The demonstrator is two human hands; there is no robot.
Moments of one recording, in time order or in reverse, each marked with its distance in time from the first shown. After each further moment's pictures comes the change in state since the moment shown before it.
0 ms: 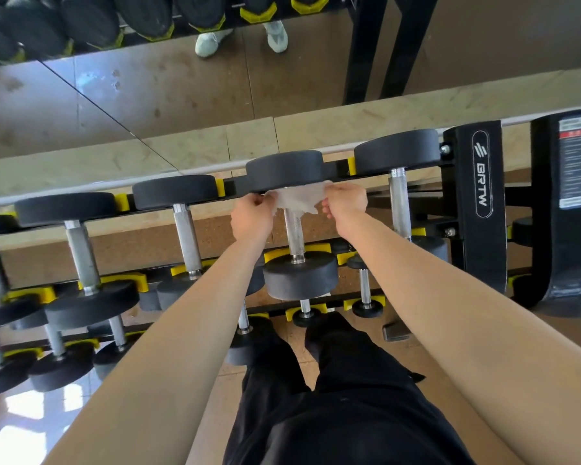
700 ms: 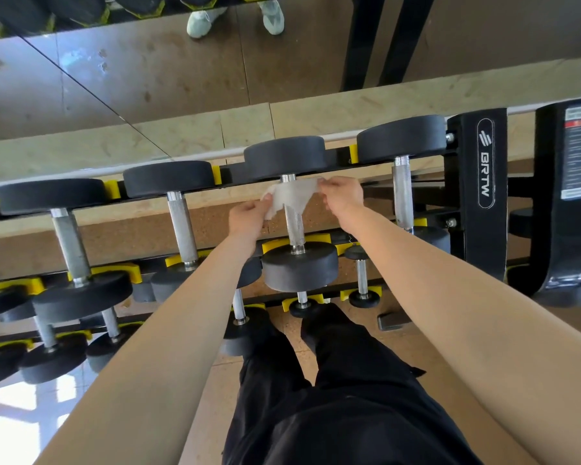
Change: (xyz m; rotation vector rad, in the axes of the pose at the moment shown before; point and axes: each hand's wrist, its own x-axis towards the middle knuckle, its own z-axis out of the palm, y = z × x) left_hand 0.005 -0.030 -0.003 -0.218 -0.180 -0.283; right_hand 0.005 0.015 0.001 -0.191 -0.141 -0.134
